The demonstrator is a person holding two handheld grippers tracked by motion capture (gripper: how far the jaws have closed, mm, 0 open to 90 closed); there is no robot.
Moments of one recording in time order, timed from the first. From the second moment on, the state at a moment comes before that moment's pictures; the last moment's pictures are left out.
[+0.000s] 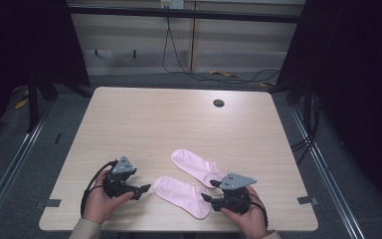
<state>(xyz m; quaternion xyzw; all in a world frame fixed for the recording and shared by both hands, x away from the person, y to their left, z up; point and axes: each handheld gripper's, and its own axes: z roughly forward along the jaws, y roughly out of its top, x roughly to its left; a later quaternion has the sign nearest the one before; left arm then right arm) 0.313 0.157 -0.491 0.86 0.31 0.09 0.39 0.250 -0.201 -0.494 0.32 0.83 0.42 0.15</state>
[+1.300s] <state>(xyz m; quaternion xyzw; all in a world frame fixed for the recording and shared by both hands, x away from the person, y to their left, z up) 0.322 0.122 -0.498 0.88 0.30 0.09 0.36 0.242 -0.202 -0.492 0.35 0.84 0.39 0.13</state>
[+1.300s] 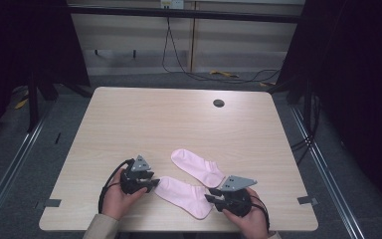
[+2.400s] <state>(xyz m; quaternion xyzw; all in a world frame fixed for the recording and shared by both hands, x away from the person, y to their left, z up) 0.320 0.117 -0.498 0.88 0.29 0.06 0.36 0.241 -0.199 -0.499 0.39 0.83 0.39 0.08</state>
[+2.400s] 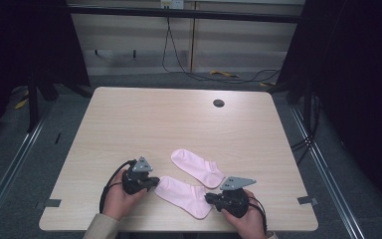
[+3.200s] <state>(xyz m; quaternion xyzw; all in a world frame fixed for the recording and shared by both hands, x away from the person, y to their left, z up) 0.314 0.127 -0.488 0.87 0.32 0.05 0.38 0.237 -0.204 -0.496 0.39 0.83 0.39 0.12</state>
